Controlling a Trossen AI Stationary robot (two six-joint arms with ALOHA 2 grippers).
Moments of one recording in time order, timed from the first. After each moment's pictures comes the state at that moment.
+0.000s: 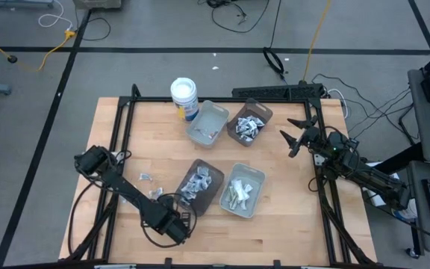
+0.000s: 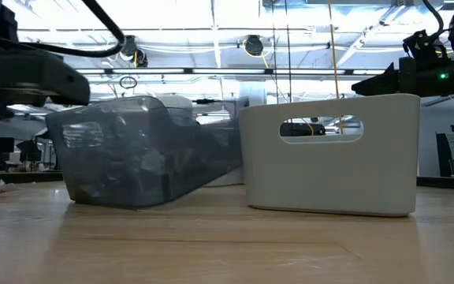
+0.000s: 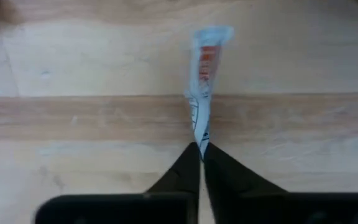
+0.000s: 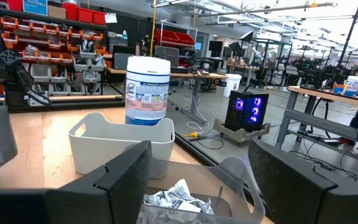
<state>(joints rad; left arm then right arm) -0.64 1.93 1.25 -0.94 0.05 -2.22 -0.54 0.01 0.02 0.07 0.03 -0.12</state>
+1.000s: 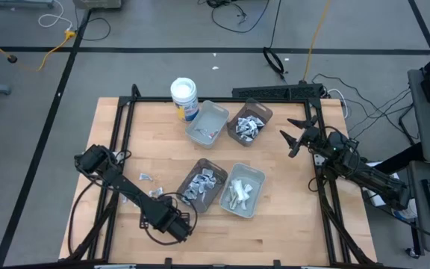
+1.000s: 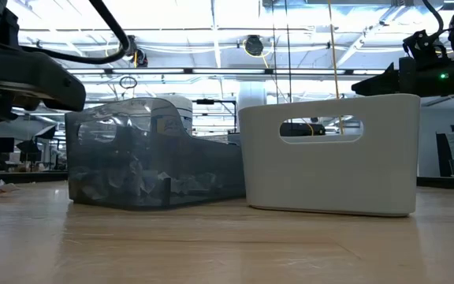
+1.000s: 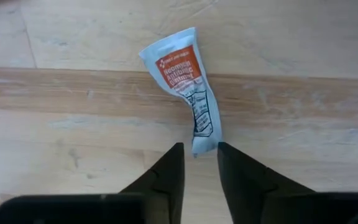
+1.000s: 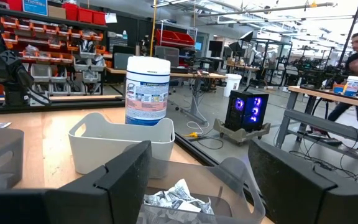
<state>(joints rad) -0.63 1.92 1.24 -0.93 0.15 -2.23 -0.54 0.01 0.02 0.07 0.03 -0.12</state>
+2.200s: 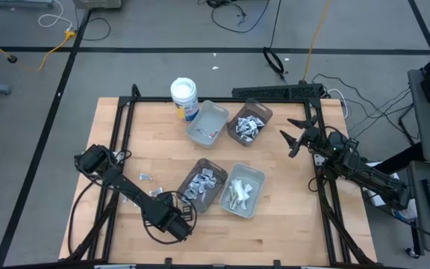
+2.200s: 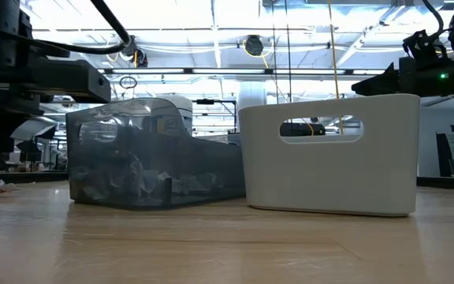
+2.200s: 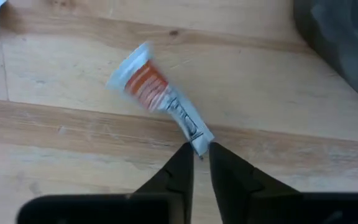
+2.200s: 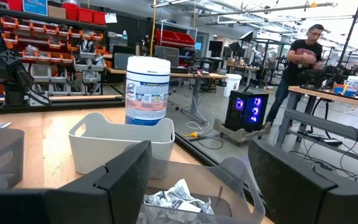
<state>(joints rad) -0.63 1.92 1.25 -0.94 -0.02 -2.34 -0.54 0.01 0.02 0.07 0.03 -0.12</state>
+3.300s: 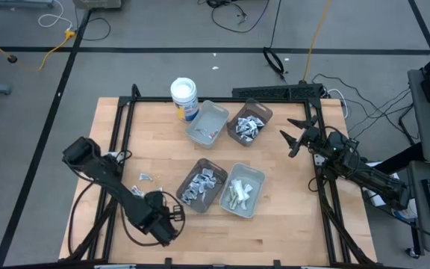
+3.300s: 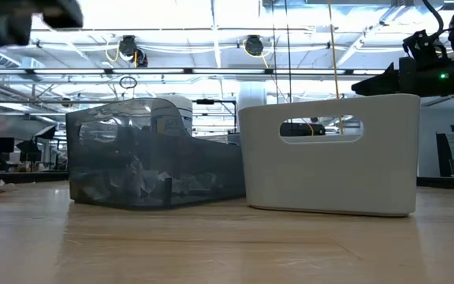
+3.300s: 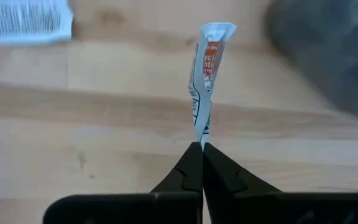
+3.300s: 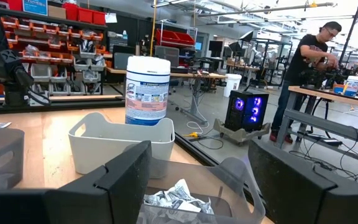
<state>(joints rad) -0.71 1.77 1.25 -1.04 -0.11 -2.42 -0.54 0.01 0.02 0.07 0.03 -0.12</state>
